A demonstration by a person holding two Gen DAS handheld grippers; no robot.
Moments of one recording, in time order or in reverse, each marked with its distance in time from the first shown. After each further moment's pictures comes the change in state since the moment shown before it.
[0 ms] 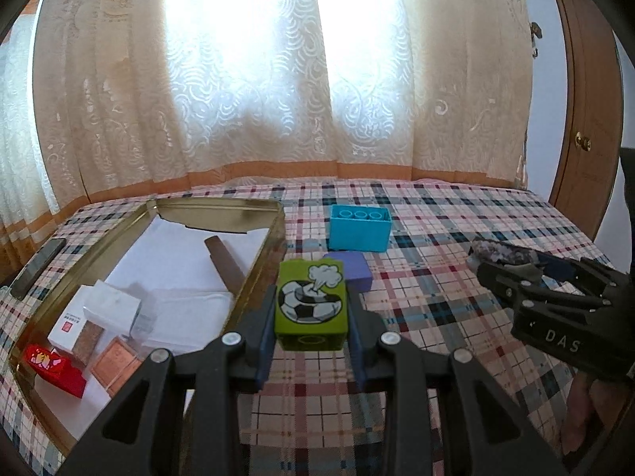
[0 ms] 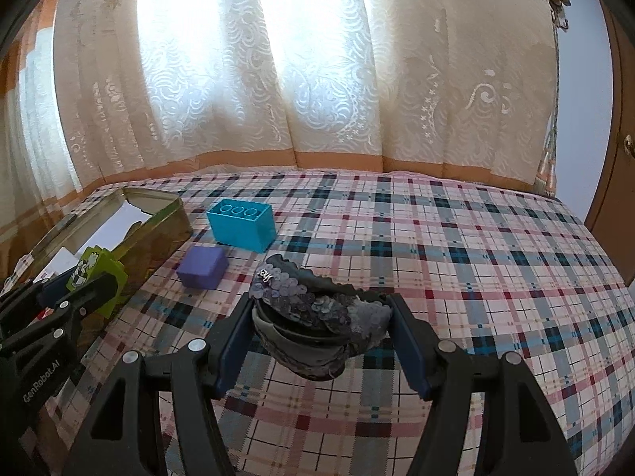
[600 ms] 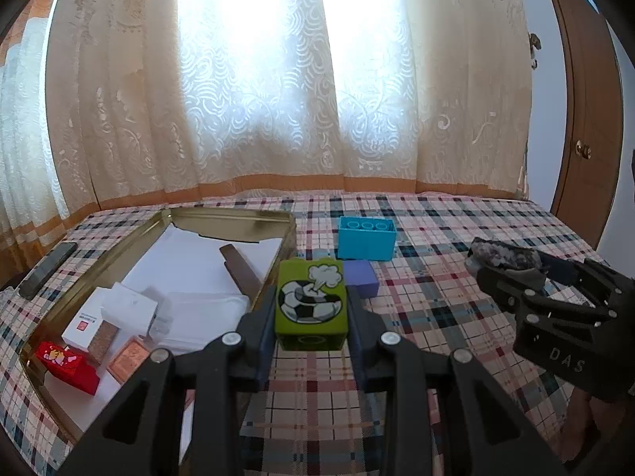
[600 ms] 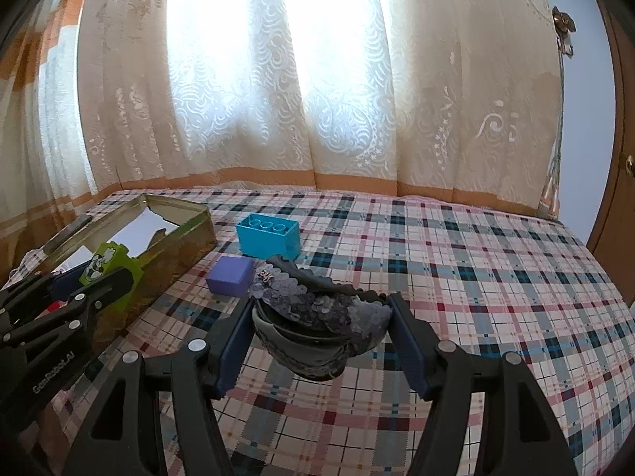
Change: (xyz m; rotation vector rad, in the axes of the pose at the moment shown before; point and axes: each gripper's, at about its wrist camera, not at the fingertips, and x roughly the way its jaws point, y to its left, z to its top) left arm -0.017 0.007 -0.003 -0.010 -0.057 0.017; right arm -0.021 0.018 -0.005 -0.043 -0.087 0.022
